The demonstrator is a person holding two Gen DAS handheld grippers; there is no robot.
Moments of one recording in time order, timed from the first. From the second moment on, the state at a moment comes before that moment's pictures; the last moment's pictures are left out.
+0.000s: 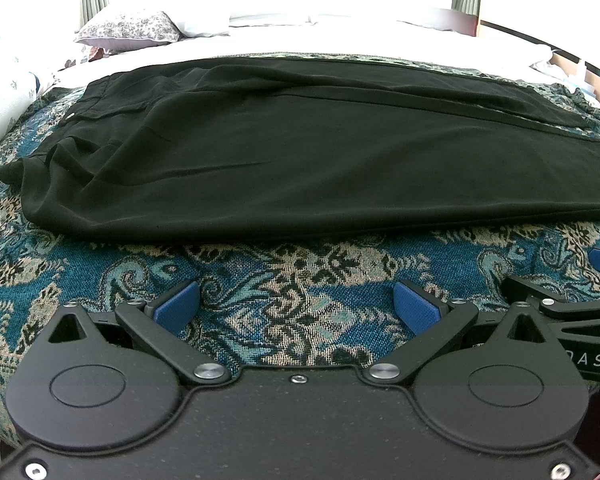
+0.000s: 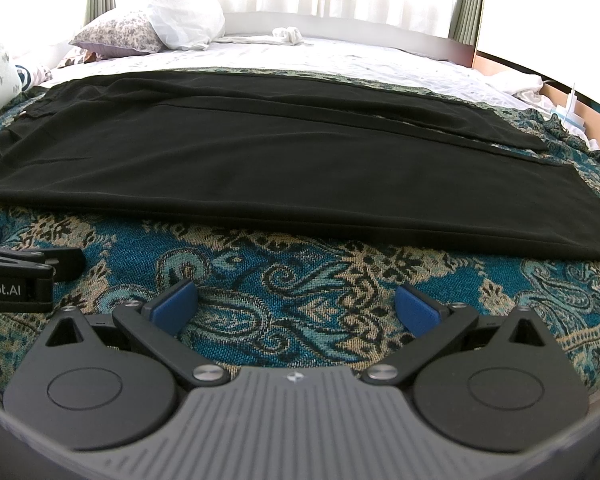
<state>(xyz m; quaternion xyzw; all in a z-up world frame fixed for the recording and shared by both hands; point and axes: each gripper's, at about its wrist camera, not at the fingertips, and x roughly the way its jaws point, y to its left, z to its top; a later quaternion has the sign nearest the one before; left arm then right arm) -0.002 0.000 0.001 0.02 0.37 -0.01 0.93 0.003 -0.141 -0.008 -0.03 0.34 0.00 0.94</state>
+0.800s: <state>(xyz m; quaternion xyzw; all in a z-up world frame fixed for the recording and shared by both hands) 0.040 0.018 0.065 0.02 0.38 -0.06 0.92 0.042 -0.188 0.050 0.04 0.34 0.01 0.94</state>
